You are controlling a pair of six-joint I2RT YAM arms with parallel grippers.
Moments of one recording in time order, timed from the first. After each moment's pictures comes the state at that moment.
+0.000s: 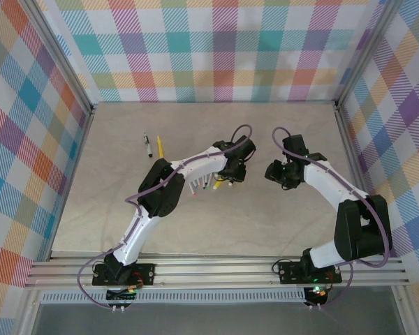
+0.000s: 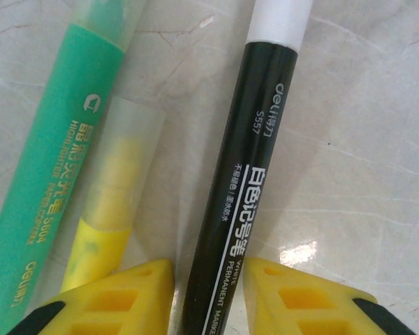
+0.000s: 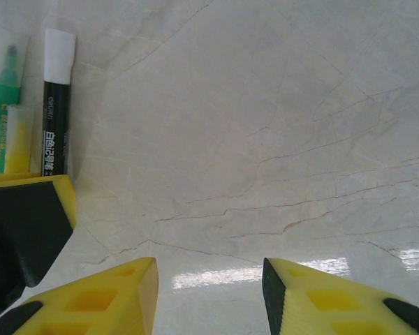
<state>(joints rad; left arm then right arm) -0.82 2.35 1.94 -0.84 -0.08 -0.54 0.22 1.45 0.95 -0.65 -0.16 0.57</state>
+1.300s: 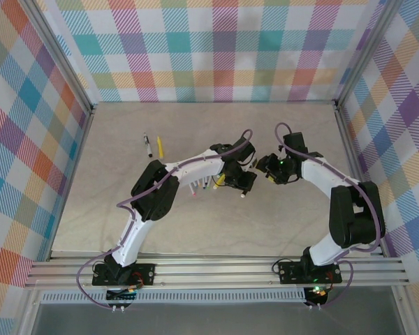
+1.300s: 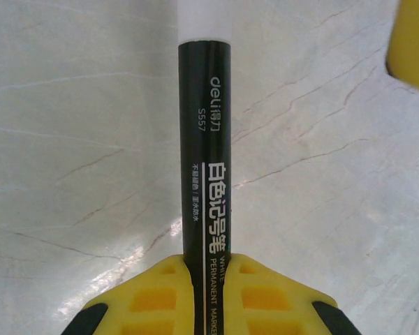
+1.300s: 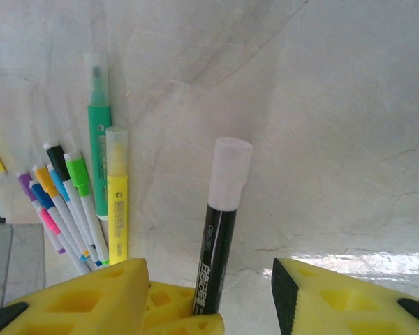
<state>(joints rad) -0.84 2.24 1.81 -0.76 0.33 -0.43 0.18 1.57 0.95 -0.44 -0.43 0.74</state>
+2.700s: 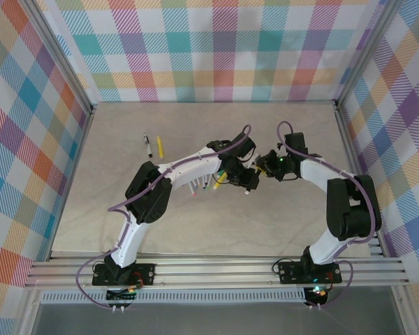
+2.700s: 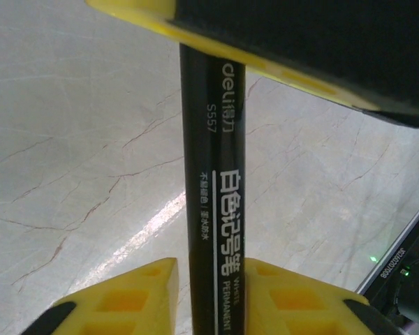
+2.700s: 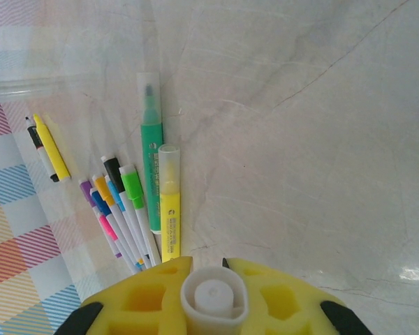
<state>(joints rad) -0.85 2.18 1.82 -0.77 0.41 -0.44 0.16 1.63 0.92 -0.26 -0.56 0.84</state>
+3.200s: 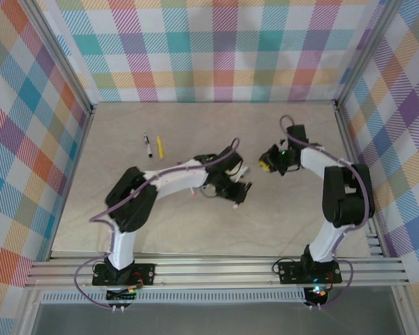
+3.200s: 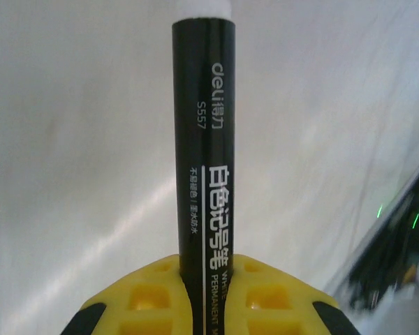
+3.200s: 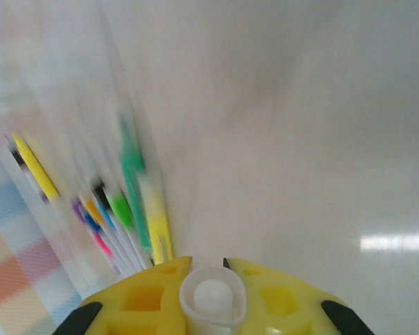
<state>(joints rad) -0.87 1.90 1.37 -0.64 0.45 -0.45 0.07 1.79 1.14 -0.40 -0.55 0.83</state>
